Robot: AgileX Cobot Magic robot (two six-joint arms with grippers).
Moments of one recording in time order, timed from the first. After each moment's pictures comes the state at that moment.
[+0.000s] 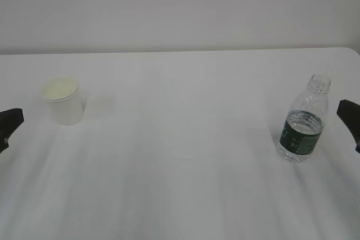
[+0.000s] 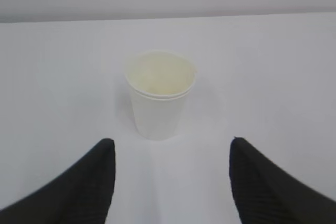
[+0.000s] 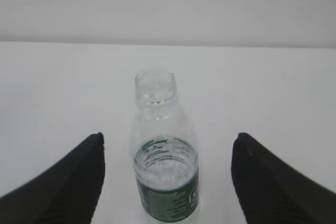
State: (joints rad) left arm -0.13 1.27 -0.23 0.13 -0.61 -0.20; right arm 0.06 1.04 -0.18 -0.25 -0.50 0.16
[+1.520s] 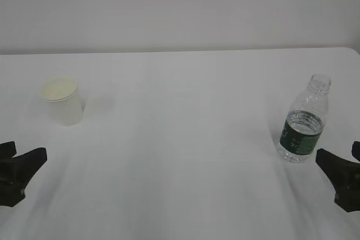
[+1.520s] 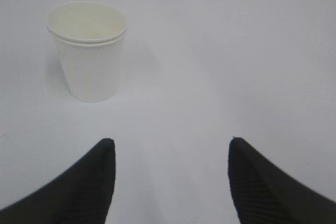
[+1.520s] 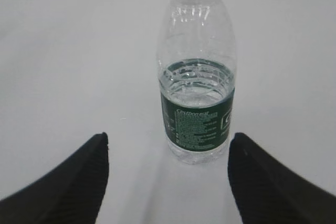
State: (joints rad) left arm -0.22 1.52 -0.03 0.17 -1.09 -0.20; right arm 0.06 1.40 -0.01 -0.28 -0.94 0.10
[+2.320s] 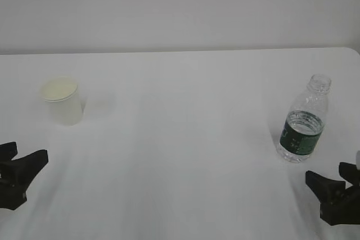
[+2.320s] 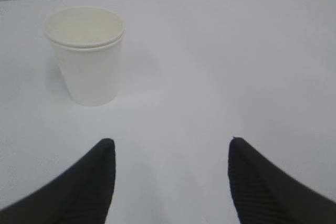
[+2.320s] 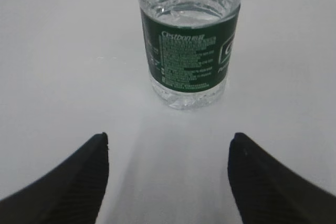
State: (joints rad) left arm -0.22 1.54 -0.03 0.17 -1.10 -0.16; right arm 0.06 1.78 -0.02 -0.22 -1.14 -0.03
